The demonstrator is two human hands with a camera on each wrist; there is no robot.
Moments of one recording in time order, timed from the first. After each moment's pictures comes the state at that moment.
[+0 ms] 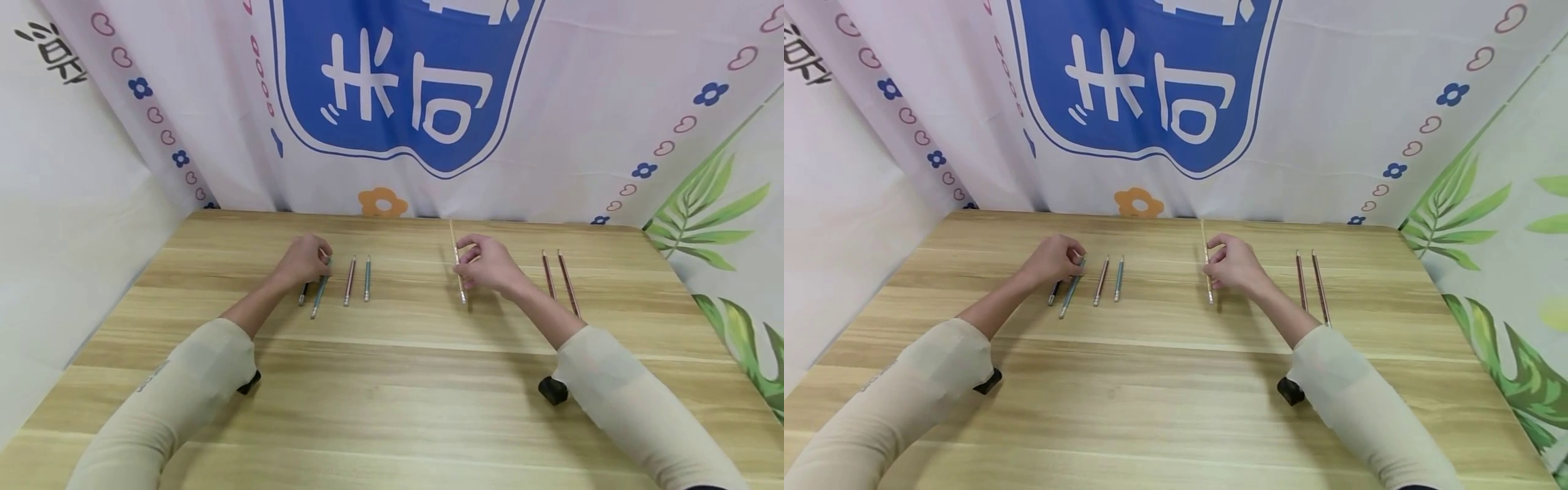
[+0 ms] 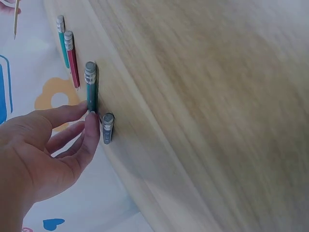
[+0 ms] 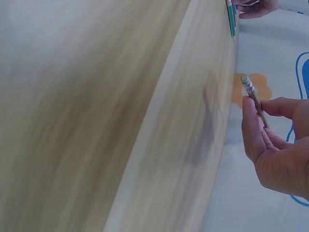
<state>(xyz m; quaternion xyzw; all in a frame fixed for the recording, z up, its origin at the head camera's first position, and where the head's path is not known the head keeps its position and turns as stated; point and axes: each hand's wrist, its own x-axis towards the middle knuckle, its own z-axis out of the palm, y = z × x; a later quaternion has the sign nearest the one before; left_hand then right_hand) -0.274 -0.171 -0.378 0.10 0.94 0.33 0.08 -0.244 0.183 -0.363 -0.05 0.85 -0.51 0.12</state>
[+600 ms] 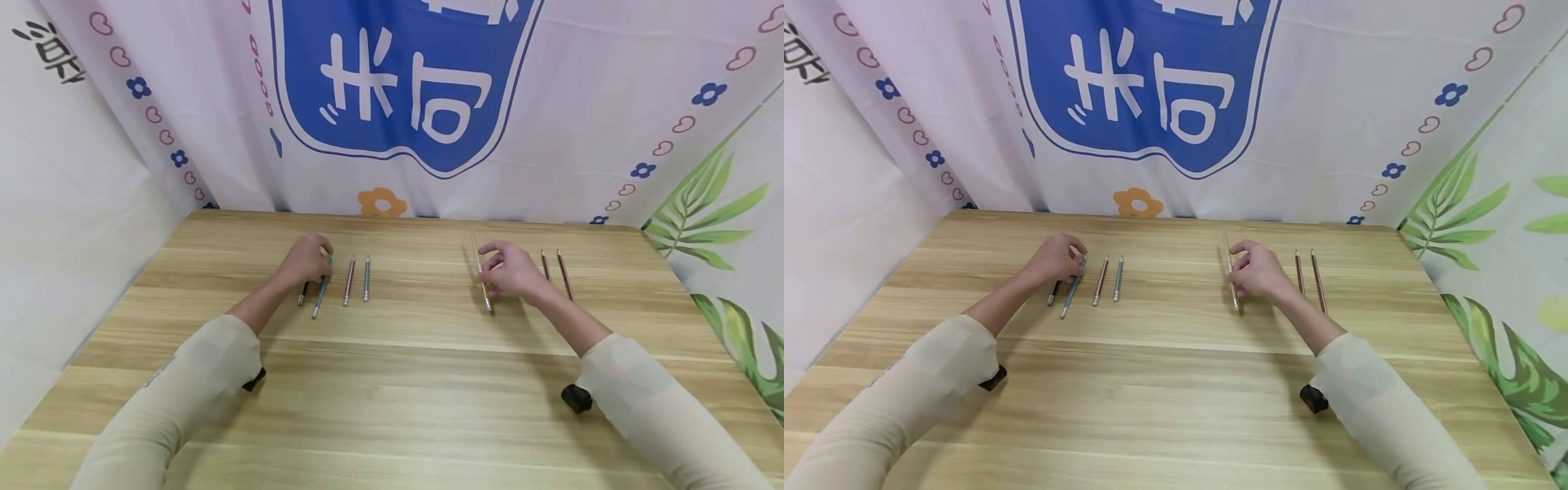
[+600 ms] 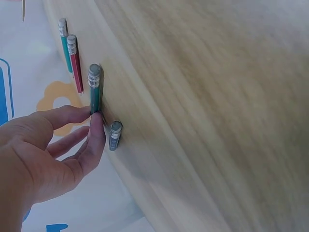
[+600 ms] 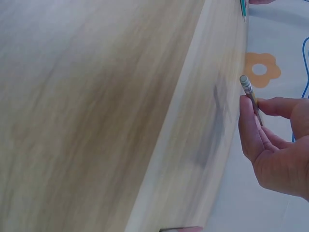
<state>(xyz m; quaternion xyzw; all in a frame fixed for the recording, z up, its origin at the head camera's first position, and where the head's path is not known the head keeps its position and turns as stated) -0.274 -0.161 -0.372 0.04 0.94 0.33 0.11 -0.235 0.221 -0.367 -0.03 0.86 -0.49 0.13</state>
